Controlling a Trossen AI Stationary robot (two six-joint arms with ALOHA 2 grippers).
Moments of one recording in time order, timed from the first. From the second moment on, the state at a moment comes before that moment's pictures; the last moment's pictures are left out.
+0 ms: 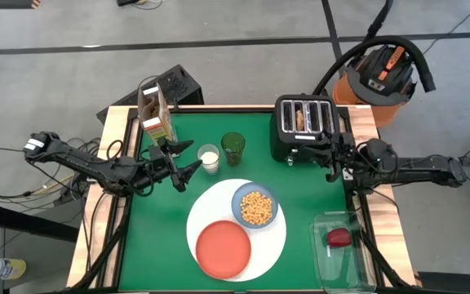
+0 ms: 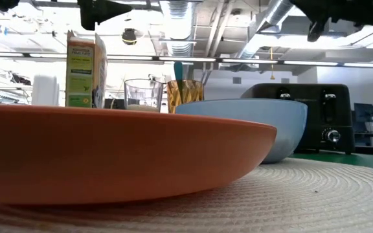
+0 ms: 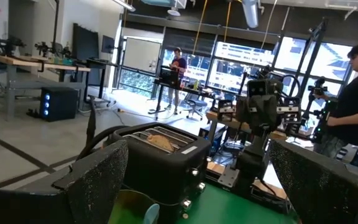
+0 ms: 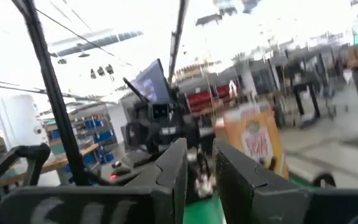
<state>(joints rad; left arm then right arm) -0.27 0.94 0.49 0.66 -0.72 -0.10 -0.08 0.44 0.29 0.51 0.05 0.28</state>
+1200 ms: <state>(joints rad) -0.27 0.94 0.49 0.66 -0.72 -0.10 -0.40 0.91 1.11 -0.48 0.30 0.09</state>
